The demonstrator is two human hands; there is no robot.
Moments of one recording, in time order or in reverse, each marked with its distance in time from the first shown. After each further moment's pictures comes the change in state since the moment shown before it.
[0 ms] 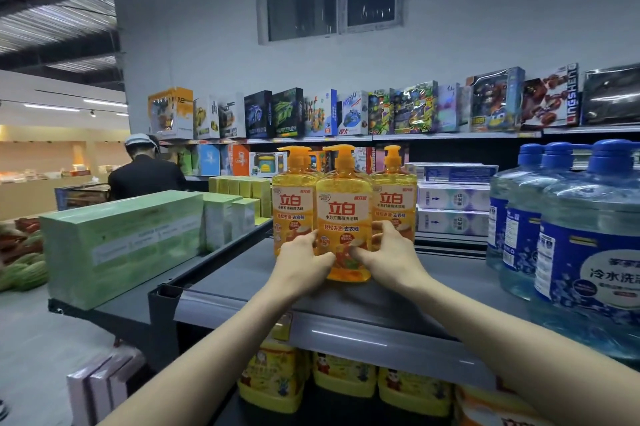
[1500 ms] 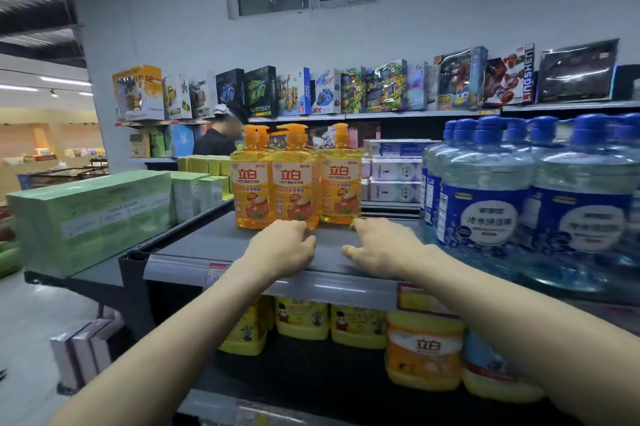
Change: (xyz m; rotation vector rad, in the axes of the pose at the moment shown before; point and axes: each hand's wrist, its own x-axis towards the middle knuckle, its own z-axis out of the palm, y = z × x) left_hand -0.055 0.065 0.025 0.516 -0.181 0.032; right_hand -0.081 -0.005 -0.092 -0.871 -0.281 -0.069
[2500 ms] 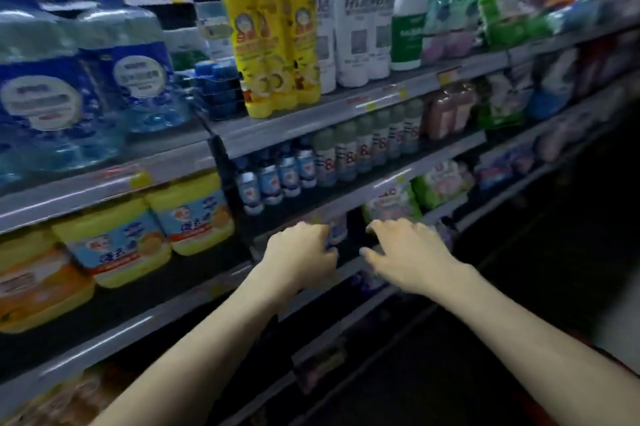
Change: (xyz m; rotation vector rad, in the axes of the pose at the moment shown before) left_hand -0.241 0.543 0.269 0.014 -0.482 0.777; right_hand -0.561 0.387 0.026 -0.084 -0.159 0.764
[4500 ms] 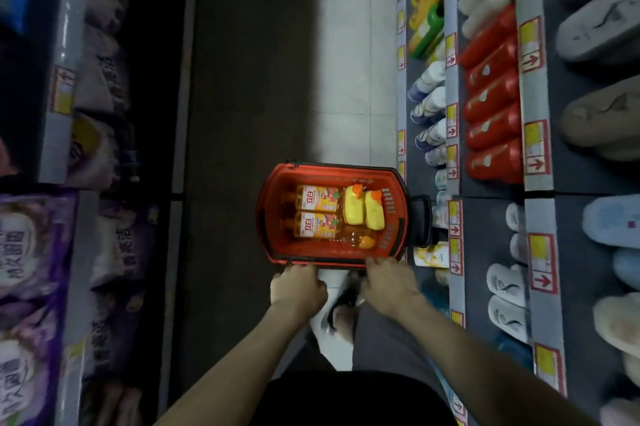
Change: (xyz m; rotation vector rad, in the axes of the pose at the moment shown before) left_hand 0.302 0.633 0.556 0.212 -1.035 0.500; right_hand -0.204 0.673 0.395 0.486 -0.831 1.052
